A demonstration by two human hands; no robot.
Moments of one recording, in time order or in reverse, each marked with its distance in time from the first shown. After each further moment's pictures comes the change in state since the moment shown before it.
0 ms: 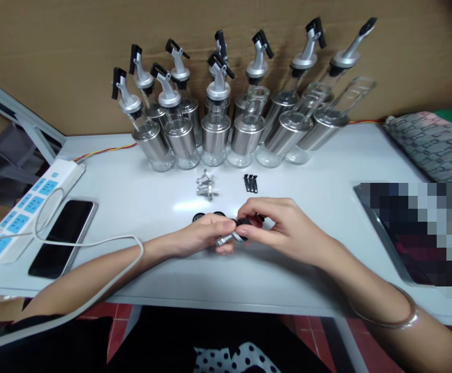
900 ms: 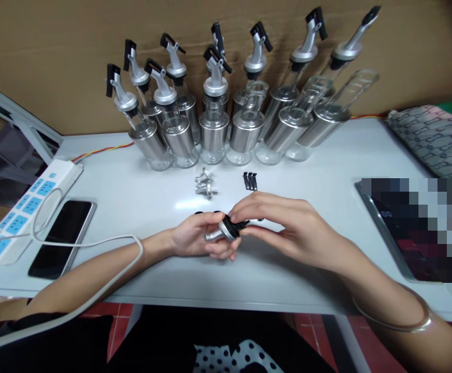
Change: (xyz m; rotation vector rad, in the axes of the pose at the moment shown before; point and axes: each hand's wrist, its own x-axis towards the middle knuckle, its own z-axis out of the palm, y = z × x) left_hand 0.002 0.000 -0.007 -0.201 -0.243 -0.118; right_hand -0.003 -0.001 -0.008 0.092 -0.026 -0.241
